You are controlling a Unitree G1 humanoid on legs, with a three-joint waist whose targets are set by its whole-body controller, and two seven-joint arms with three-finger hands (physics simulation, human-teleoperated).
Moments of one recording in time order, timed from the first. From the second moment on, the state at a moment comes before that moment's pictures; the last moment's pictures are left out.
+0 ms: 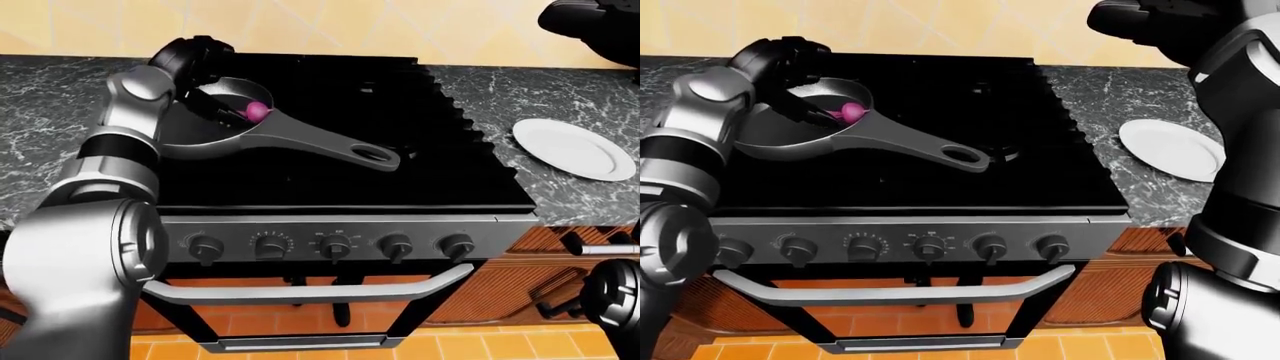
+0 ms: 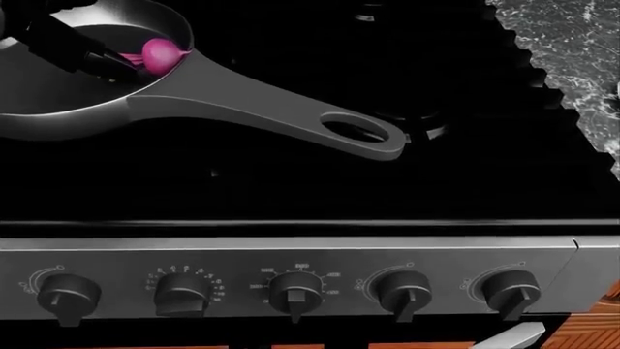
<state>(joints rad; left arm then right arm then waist) -1.46 0.51 0.17 1.39 0.54 -0.05 -0.37 -1.01 -0.75 -0.33 0.05 0.67 0.82 -0.08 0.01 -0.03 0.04</state>
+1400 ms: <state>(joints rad) -1.44 0.44 0.15 1.40 0.66 -0.12 -0.32 -1.01 -0.75 -0.33 0.05 0.68 0.82 -0.10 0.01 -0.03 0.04</state>
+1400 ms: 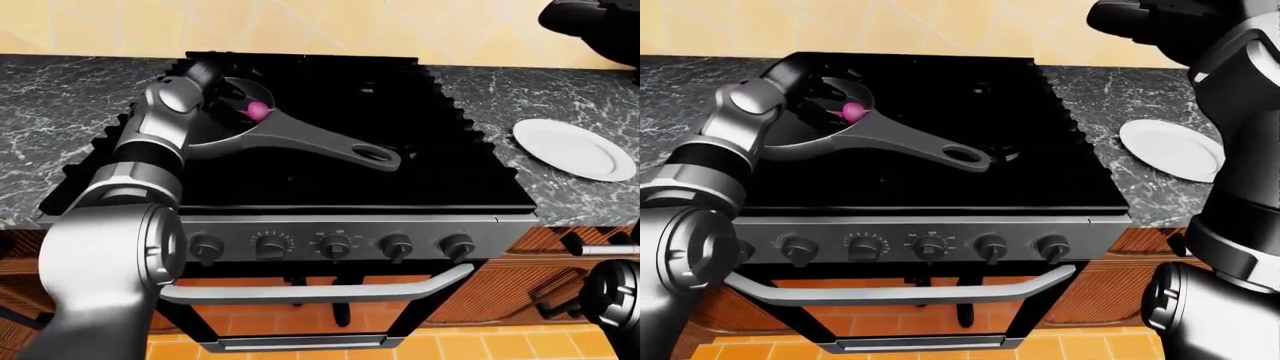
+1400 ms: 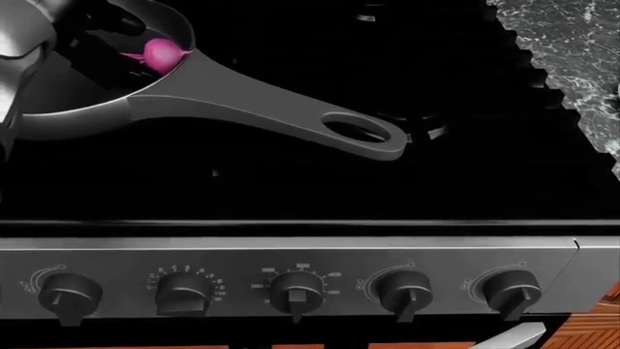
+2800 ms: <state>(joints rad) -1.44 0.43 0.16 1.40 0.65 -0.12 -0.33 -1.01 -0.75 -0.32 0.05 0.68 0.81 -0.10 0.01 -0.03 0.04</state>
